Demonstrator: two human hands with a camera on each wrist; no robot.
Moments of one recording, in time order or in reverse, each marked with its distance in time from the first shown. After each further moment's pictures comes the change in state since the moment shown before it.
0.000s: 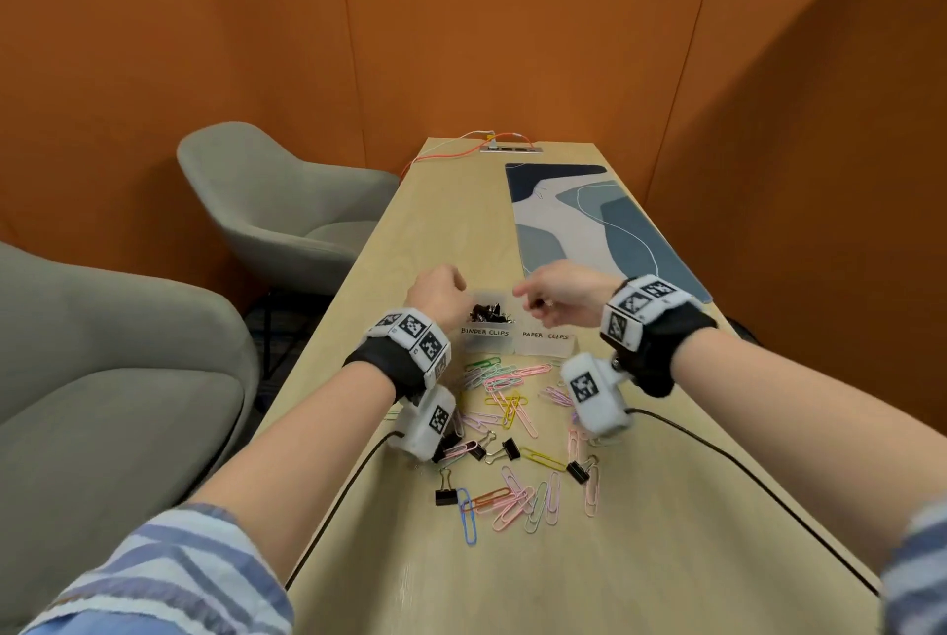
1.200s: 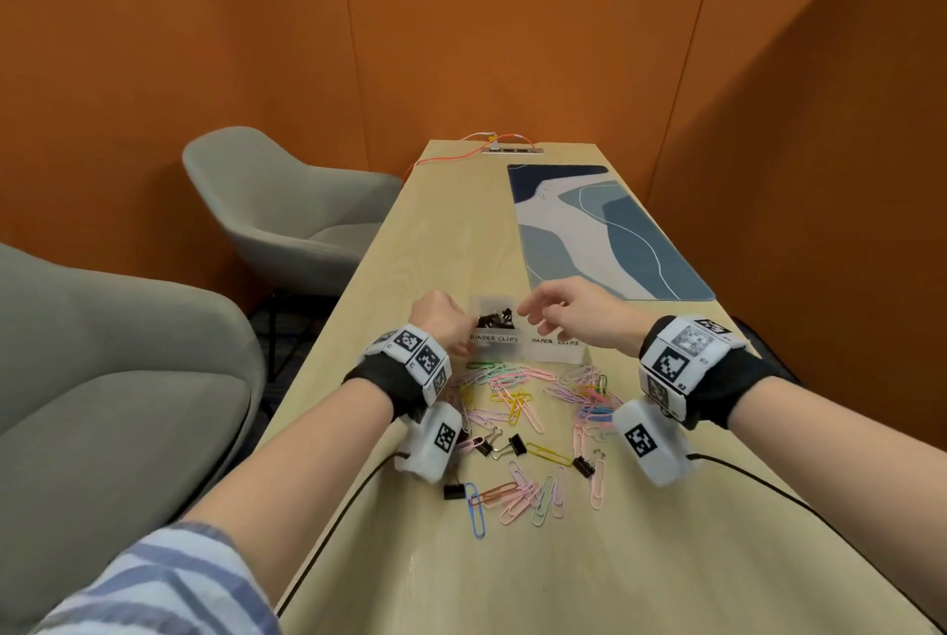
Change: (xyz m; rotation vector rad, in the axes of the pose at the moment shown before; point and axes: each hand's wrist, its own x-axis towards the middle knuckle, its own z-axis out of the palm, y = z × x) left_hand -0.029 -0.010 0.001 -0.265 -0.122 -0.129; right_hand -0.032 0.027 -0.001 -0.455 0.055 -0.329
